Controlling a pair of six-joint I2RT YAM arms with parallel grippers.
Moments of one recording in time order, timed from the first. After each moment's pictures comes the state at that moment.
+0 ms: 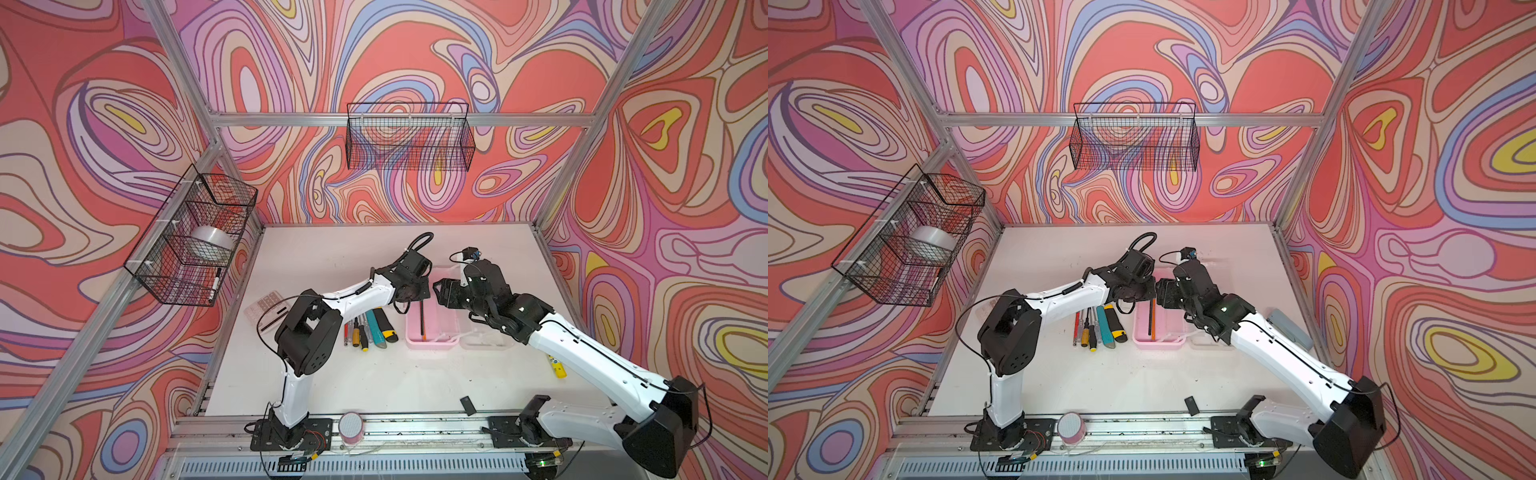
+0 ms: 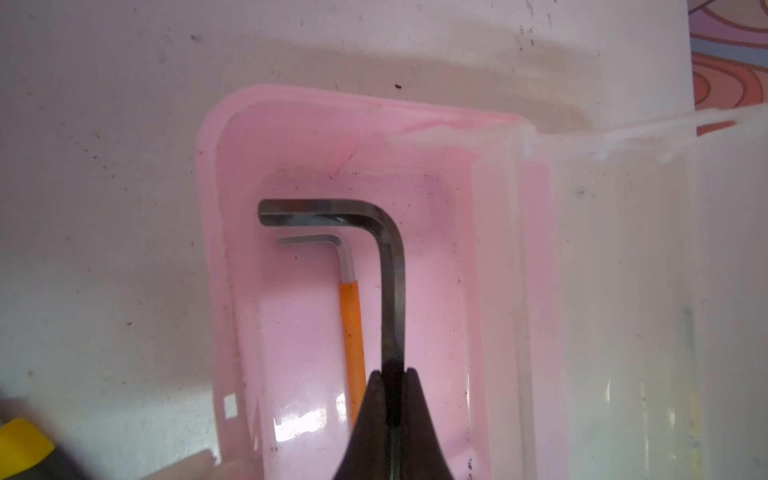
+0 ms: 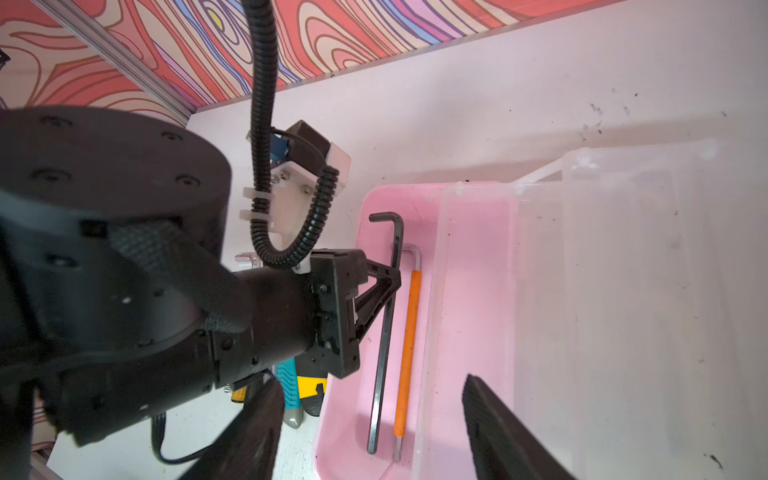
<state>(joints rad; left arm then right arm) -0.75 2.00 1.51 -0.44 0.01 -0.77 0.65 1.19 1.03 -0.49 0.14 0.59</state>
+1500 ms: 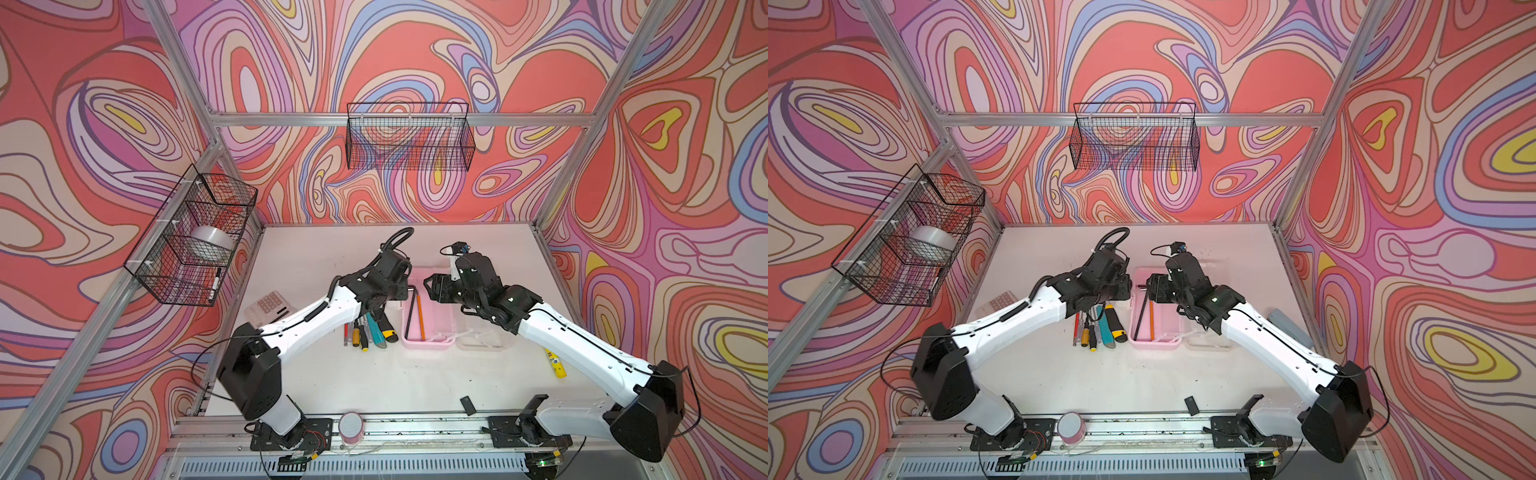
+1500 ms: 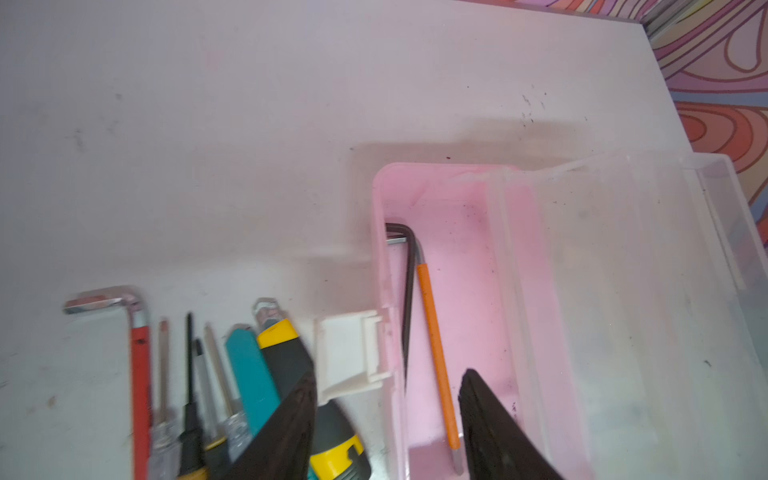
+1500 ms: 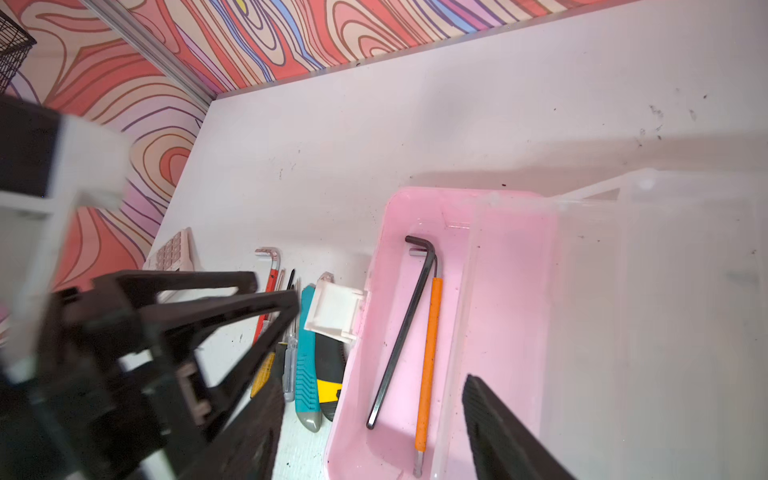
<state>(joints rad) -0.73 1.52 1.25 -0.56 -0.25 -0.62 0.65 1.29 1.11 -0.47 0.06 0.57</state>
